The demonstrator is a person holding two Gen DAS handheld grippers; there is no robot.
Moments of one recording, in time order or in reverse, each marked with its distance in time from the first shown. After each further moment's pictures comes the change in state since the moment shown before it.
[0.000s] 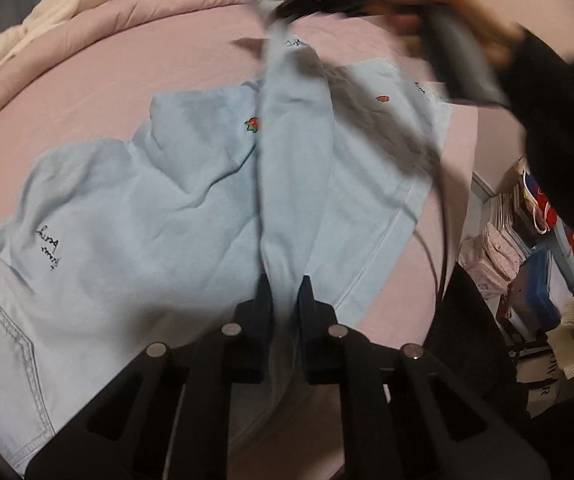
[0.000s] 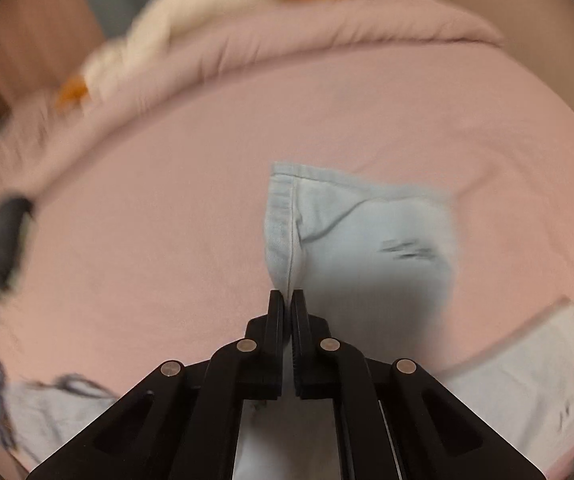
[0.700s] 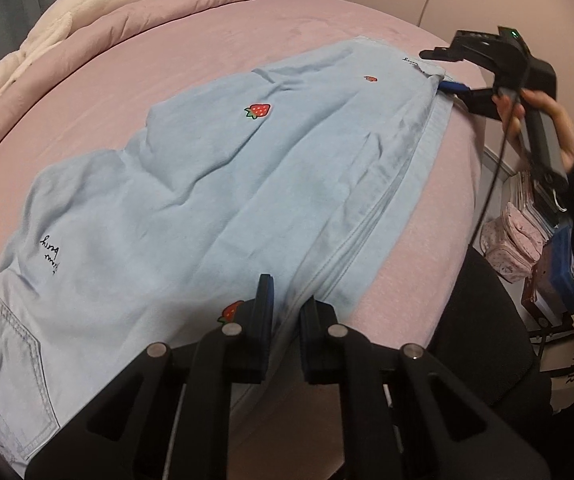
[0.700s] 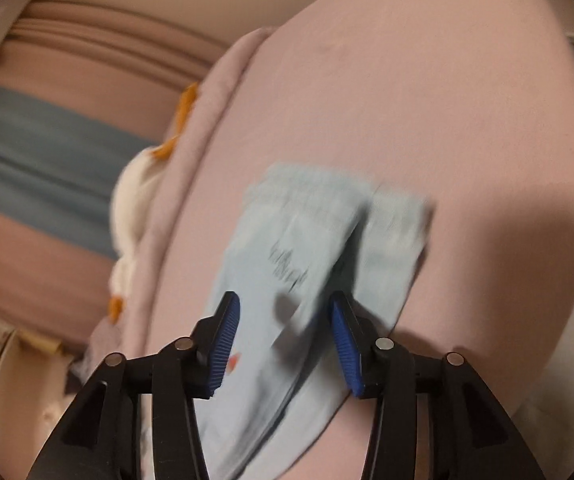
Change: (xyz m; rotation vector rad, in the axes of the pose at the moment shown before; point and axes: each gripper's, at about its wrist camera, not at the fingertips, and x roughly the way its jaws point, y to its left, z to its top) left arm 0.006 0.001 0.002 0.057 0.027 0.095; right arm -0.075 -0.178 -0.121 0.761 -0.275 0.253
